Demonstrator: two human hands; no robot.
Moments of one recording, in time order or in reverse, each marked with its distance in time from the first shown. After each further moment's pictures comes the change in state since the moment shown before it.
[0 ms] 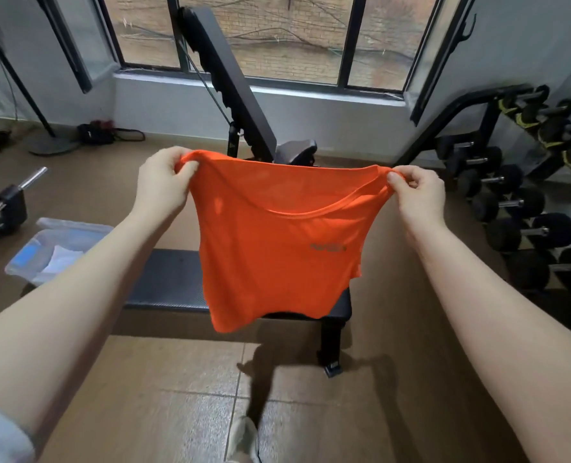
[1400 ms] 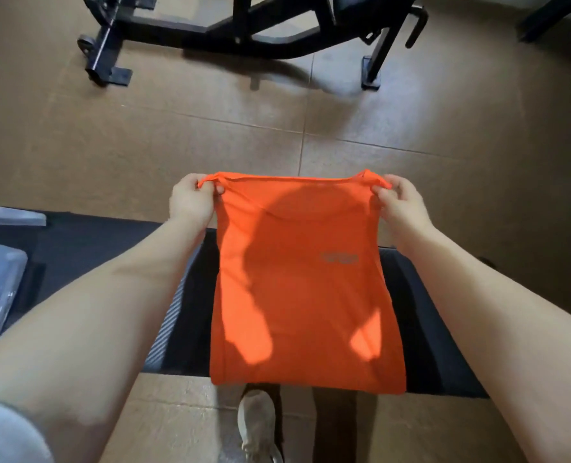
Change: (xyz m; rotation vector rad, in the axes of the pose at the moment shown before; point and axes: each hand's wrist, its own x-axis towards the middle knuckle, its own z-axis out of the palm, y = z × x) left_hand 0.157 -0.503 0.357 -0.218 -0.252 -0.893; right_hand 0.134 0.418 0.443 -0.045 -0.303 0.670
